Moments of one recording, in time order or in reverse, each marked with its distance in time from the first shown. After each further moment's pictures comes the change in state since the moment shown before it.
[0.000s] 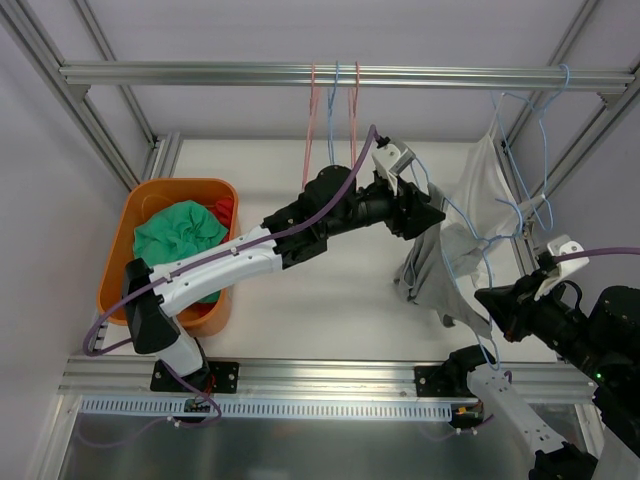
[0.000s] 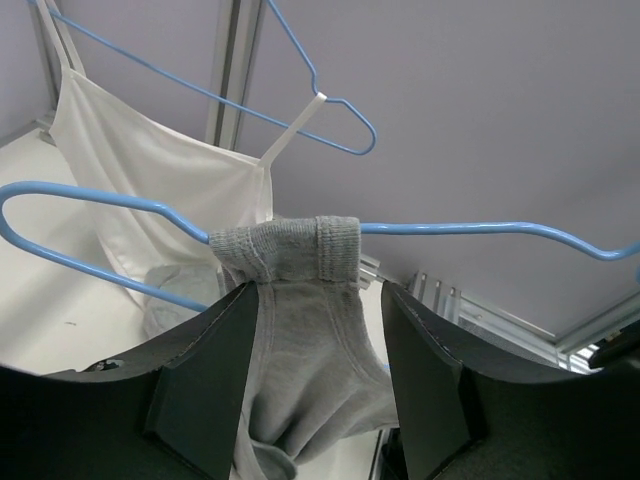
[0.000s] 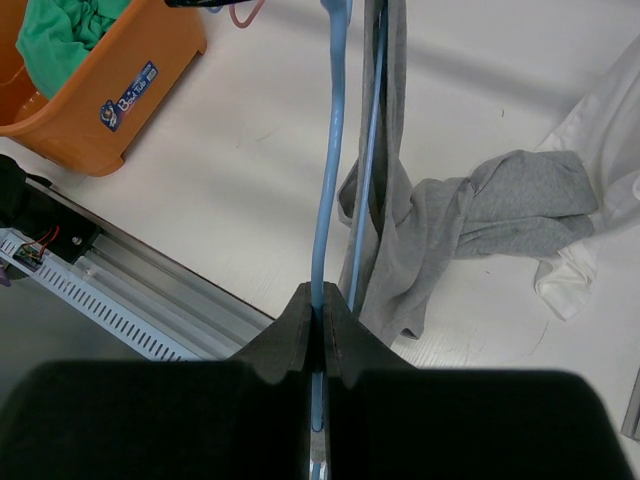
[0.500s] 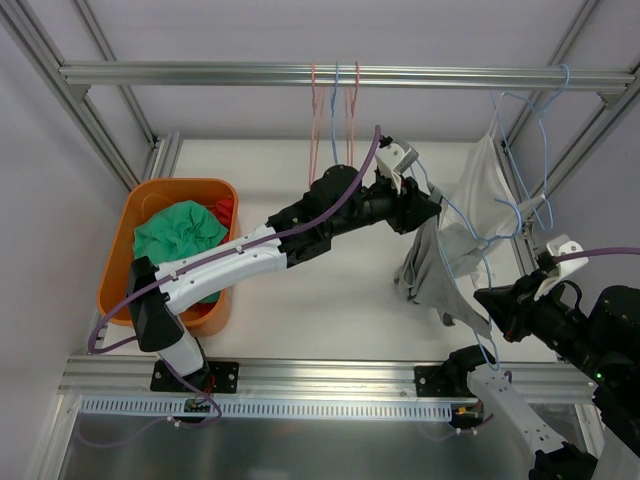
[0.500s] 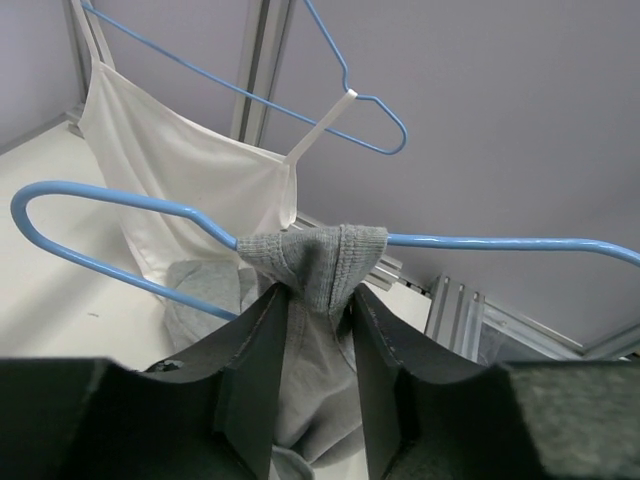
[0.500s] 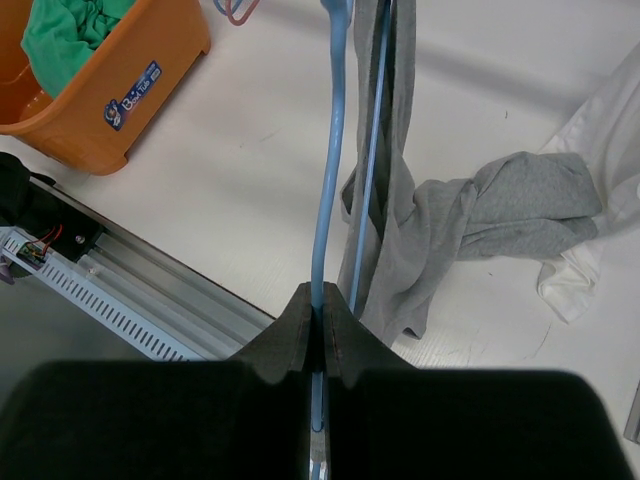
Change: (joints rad) left arm 0.001 0.035 0.022 -0.014 -0.049 0.022; right arm 0.000 0.001 0.000 0.003 -0.012 0.000
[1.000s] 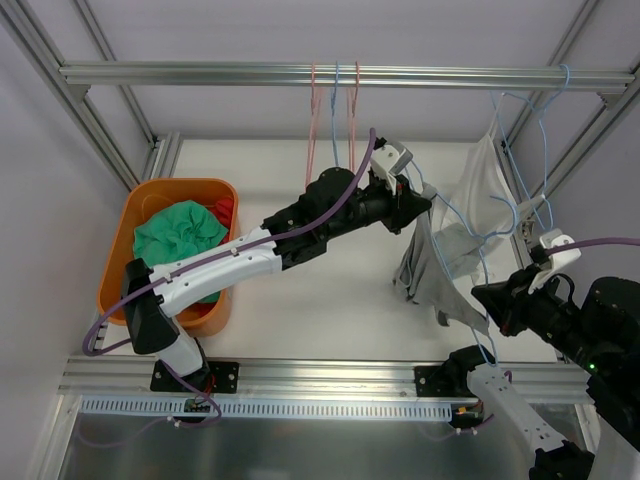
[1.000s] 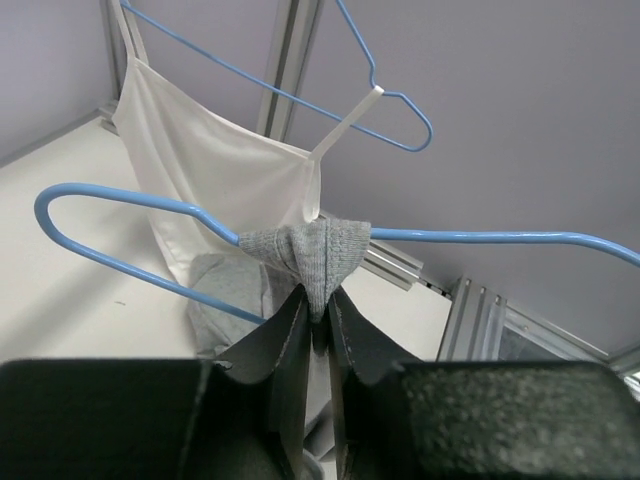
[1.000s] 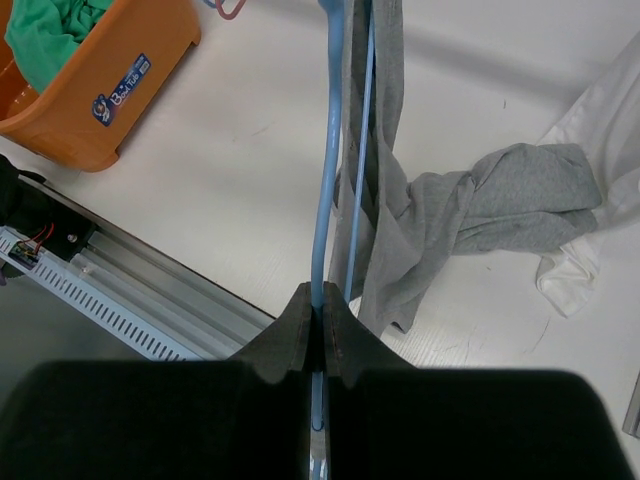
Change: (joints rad) left arm 0.000 -0.028 -0.034 -0.006 -0.048 0.021; right arm 0.000 0.014 -0.021 0.005 0.011 0.000
